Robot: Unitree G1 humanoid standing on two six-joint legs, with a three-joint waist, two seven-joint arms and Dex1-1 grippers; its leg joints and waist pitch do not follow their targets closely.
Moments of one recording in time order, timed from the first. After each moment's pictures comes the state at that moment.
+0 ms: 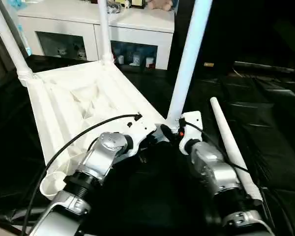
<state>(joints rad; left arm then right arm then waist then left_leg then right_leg) -0.55 0.20 -0.31 0.46 0.12 0.31 -0.74 -0.44 -0.04 0.05 0.51 0.14 0.21 0.36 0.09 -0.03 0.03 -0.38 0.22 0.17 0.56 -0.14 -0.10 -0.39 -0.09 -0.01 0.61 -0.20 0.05</state>
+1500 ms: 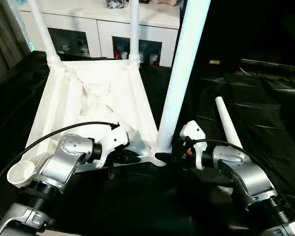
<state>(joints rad) -0.43 0.45 -0.28 0.31 -0.02 0.22 -1.14 -0.33 -0.30 0.23 0.18 0.19 0.37 0.84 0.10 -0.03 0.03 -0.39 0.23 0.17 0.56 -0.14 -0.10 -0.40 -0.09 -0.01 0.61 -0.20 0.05</state>
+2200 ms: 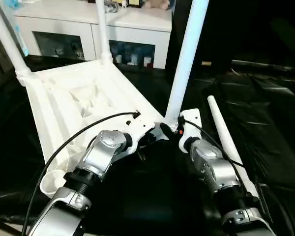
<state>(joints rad) -0.59 0.18 -0.29 0.51 0.13 0.32 -0.73 -0.46 0.00 0.05 0.52 0.11 0.22 0.28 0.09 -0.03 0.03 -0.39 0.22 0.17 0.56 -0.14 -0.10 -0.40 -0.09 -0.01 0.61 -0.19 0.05</state>
